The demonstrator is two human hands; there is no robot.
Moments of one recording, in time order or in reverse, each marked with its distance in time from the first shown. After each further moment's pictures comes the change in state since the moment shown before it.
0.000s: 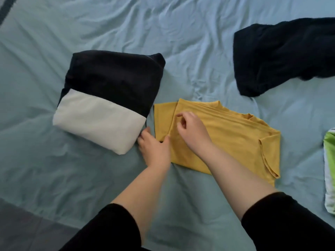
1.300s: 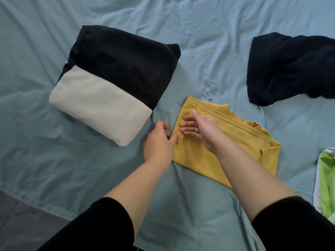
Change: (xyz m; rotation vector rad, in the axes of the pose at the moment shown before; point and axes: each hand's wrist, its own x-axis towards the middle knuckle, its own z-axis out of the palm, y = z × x) left_hand 0.008 -0.008 -0.001 0.051 -0.194 0.182; right_hand 0.016 0.011 -0.011 0.807 -0.208 0.528
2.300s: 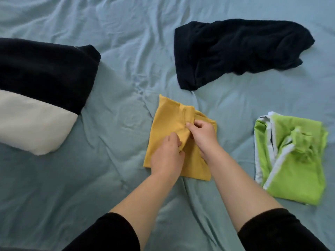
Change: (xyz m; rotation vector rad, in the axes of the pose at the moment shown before) left_hand -0.104 0.089 0.139 0.293 -0.252 0.328; right_hand -0.054 0.046 -0.173 -0.079 0.423 -0.167
